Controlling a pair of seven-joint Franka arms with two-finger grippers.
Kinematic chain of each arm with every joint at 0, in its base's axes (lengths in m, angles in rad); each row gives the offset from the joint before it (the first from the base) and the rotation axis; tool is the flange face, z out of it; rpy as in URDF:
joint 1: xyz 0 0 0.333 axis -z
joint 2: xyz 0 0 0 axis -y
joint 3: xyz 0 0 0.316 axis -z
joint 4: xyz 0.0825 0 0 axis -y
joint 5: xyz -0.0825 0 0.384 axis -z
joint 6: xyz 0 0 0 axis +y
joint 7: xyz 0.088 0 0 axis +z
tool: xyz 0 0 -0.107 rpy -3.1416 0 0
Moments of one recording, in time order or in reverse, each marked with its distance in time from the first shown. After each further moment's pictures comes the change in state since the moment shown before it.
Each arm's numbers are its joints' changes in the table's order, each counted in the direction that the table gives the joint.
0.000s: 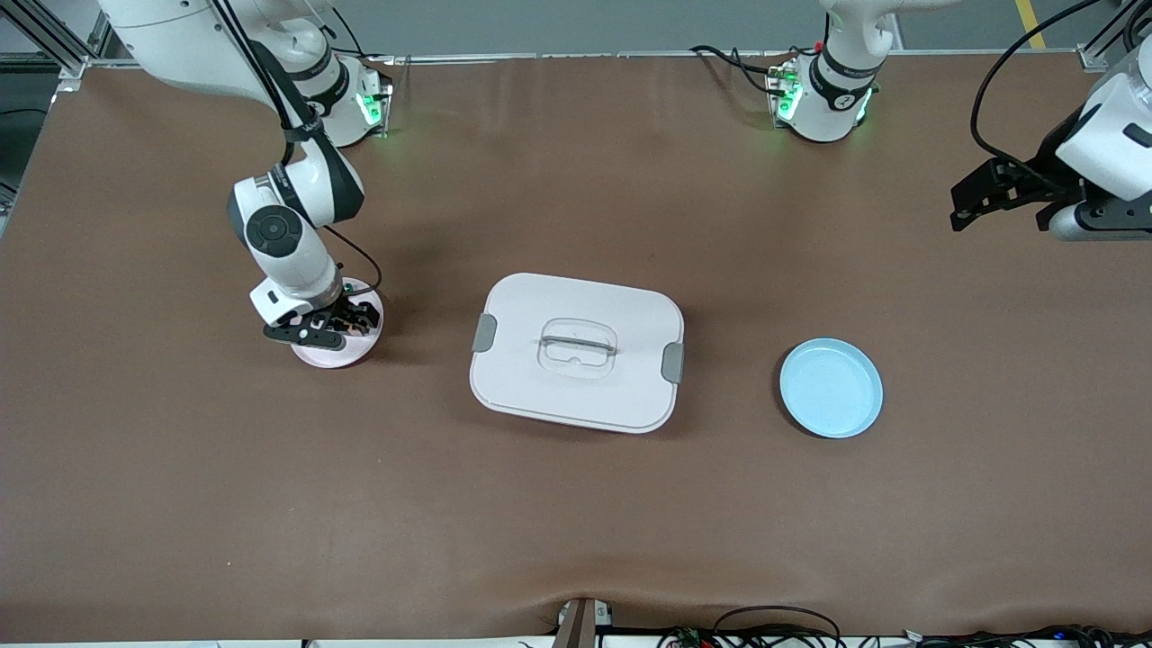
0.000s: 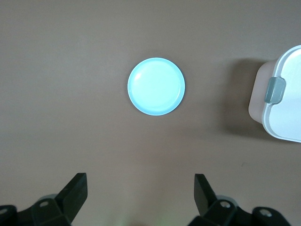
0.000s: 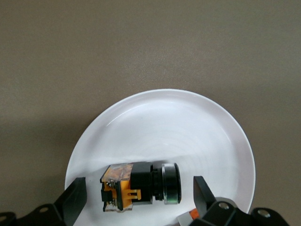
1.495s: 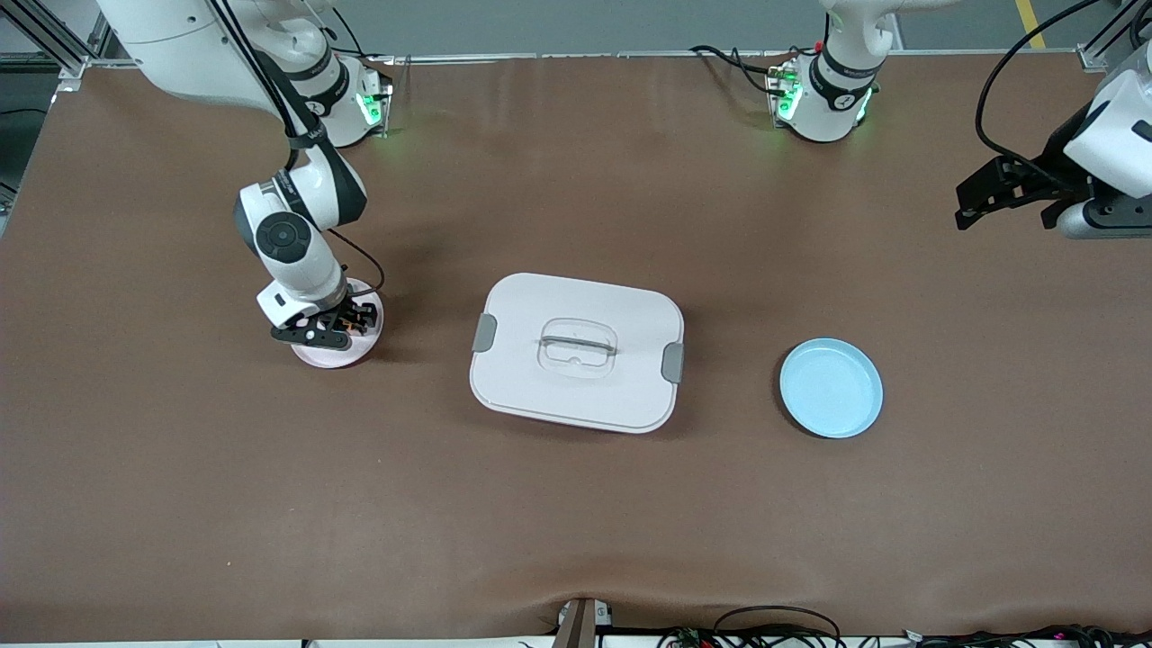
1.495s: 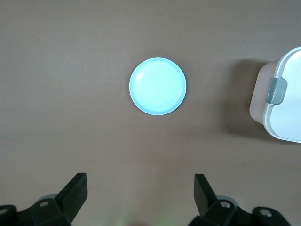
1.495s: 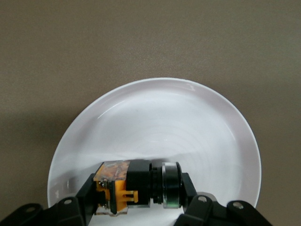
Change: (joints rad) left arm -0.009 0.002 0.000 0.005 0.000 0.006 0.000; right arm 0.001 -0.032 0.003 0.000 0.035 -0.005 -0.025
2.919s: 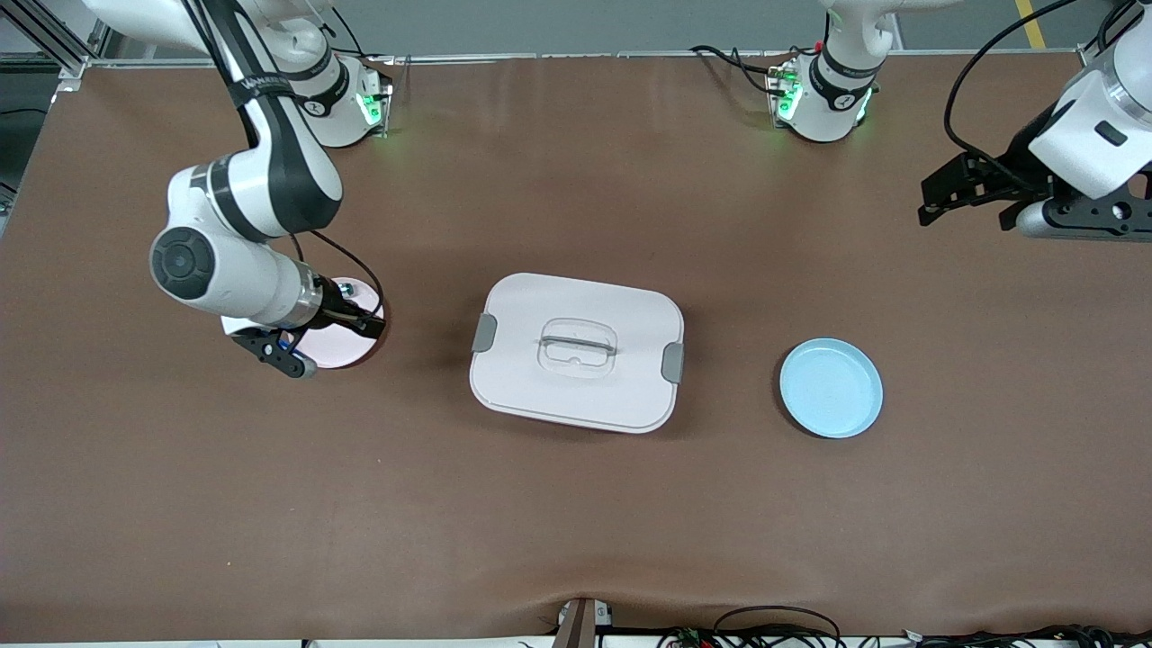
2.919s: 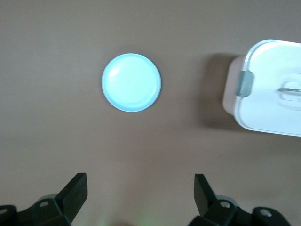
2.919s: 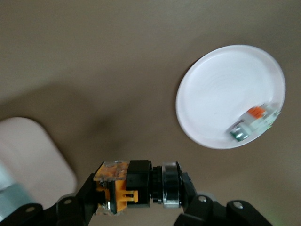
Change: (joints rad) left arm 0.023 -0.009 0.012 0.000 0.109 -0.002 0.016; right arm -0.020 0.065 -0.053 0.517 -0.570 0.672 -0.133
